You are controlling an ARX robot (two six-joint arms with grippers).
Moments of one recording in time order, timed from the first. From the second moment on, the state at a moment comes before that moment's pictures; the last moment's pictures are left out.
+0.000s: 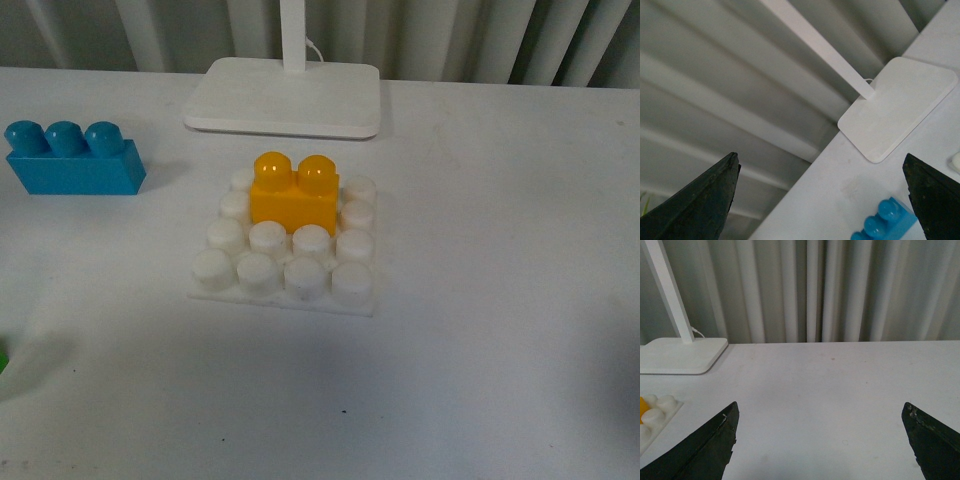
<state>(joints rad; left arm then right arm) -0.23 1.01 0.67 0.25 0.03 0.87 0.00 0.00 0.01 0.00 0.00 0.00</state>
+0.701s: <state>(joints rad) -0.03 0.32 0.17 0.14 -0.01 0.04 0.00 0.00 0.01 0.00 0.00 0.00</state>
